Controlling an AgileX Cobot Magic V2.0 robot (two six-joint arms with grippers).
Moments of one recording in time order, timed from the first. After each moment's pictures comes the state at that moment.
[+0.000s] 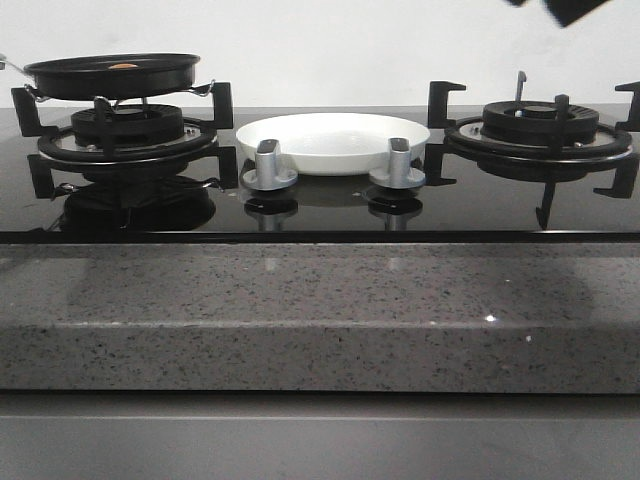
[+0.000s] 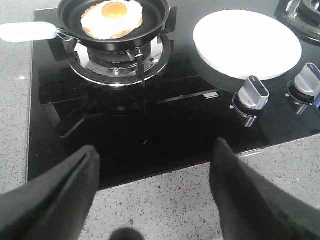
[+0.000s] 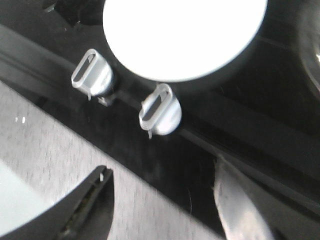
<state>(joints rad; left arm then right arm) -0.31 0.68 -0.82 -0.04 0.75 0.02 0.16 1.40 -1.32 0.52 0.99 -0.38</state>
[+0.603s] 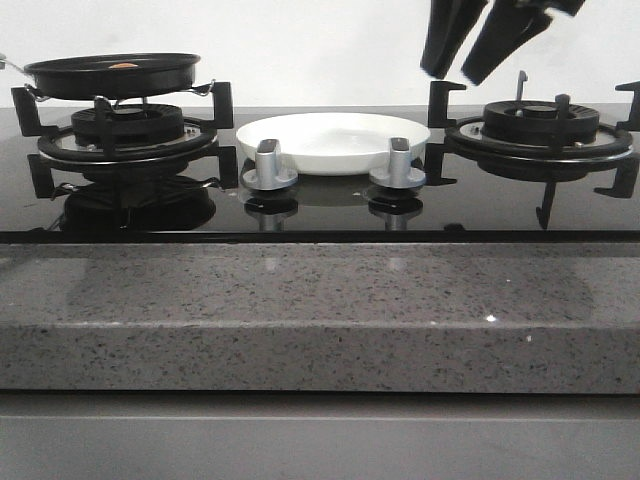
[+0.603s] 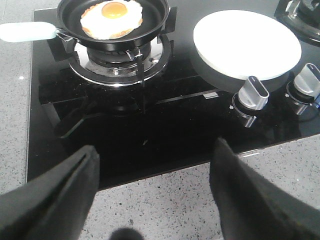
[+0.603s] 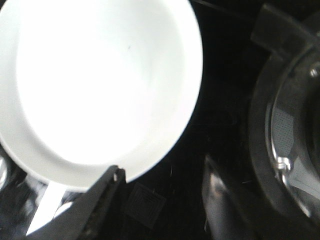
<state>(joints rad) -0.31 0.68 -0.82 -0.04 0.75 0.02 0.19 1.99 -1.99 0.32 1.23 -0.17</state>
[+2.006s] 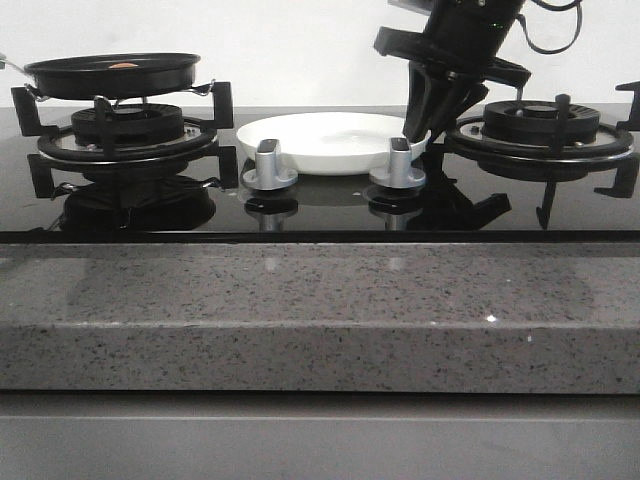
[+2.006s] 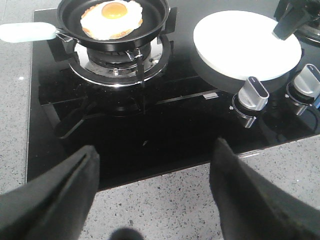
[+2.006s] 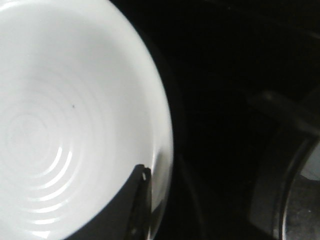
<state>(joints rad) -0.31 0.68 -0.82 -0.05 0.75 0.02 0.20 2.23 -2.20 0.32 1.24 -0.12</state>
